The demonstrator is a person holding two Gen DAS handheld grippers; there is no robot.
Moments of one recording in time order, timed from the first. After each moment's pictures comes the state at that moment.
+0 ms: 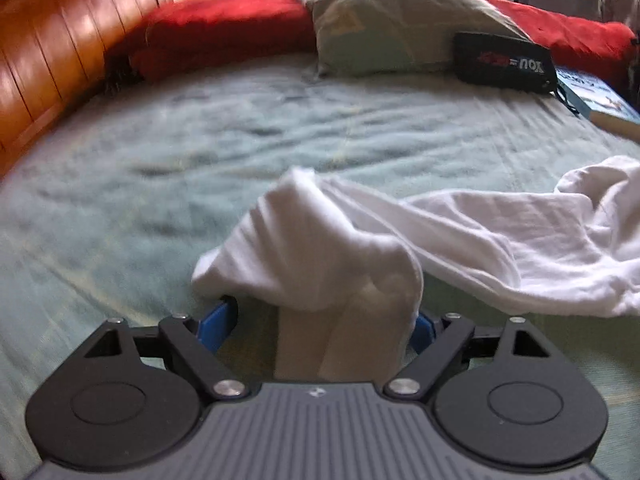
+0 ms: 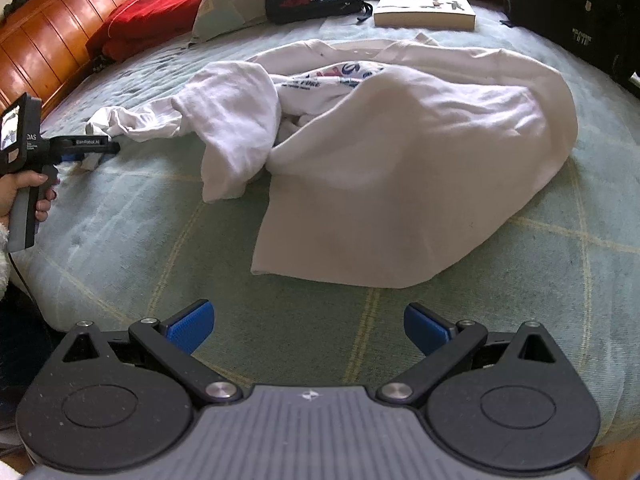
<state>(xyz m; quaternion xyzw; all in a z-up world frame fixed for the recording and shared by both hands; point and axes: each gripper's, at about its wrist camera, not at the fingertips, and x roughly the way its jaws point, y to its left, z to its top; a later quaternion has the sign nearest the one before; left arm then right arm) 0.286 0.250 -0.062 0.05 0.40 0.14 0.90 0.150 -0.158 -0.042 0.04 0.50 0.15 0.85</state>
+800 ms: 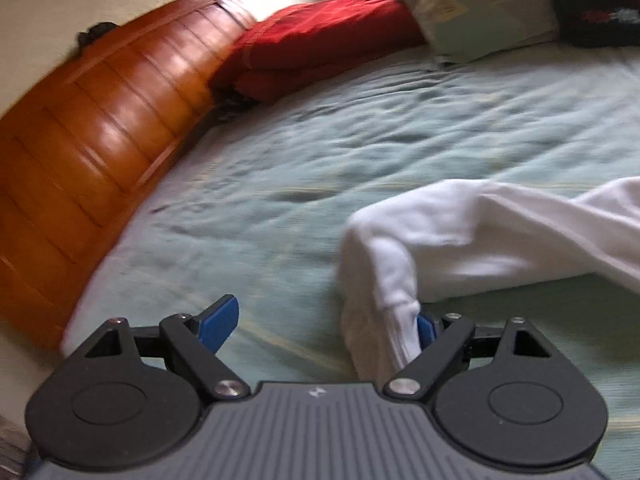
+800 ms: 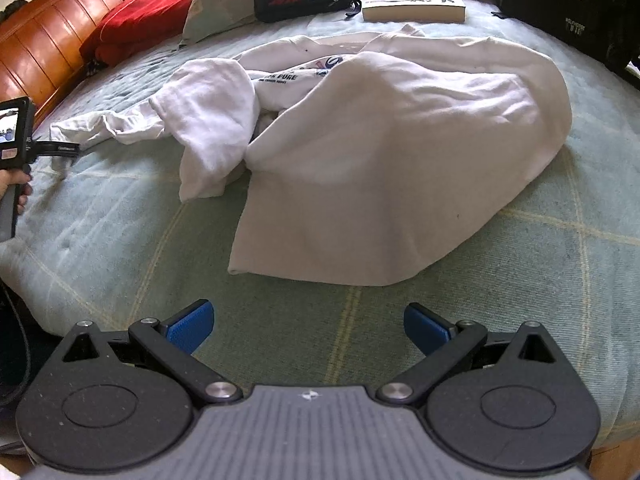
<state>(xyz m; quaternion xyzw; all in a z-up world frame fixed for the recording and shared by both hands) 0.299 0.296 -0.055 0.17 0.40 0.31 0.84 0.155 -0.171 -0.051 0.05 0.50 0.15 0.85</state>
